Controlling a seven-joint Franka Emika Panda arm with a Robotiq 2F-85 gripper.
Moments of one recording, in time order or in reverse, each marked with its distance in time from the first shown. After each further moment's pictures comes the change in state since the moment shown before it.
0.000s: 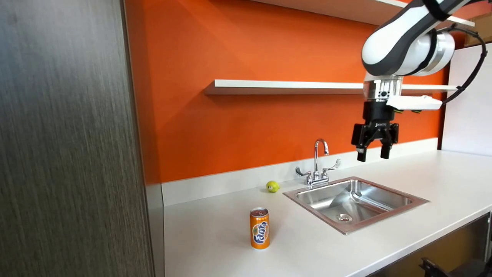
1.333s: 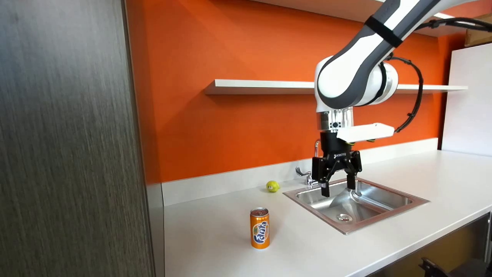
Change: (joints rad) arm 0.167 0.227 0.235 -0.013 0.098 0.112 0.257
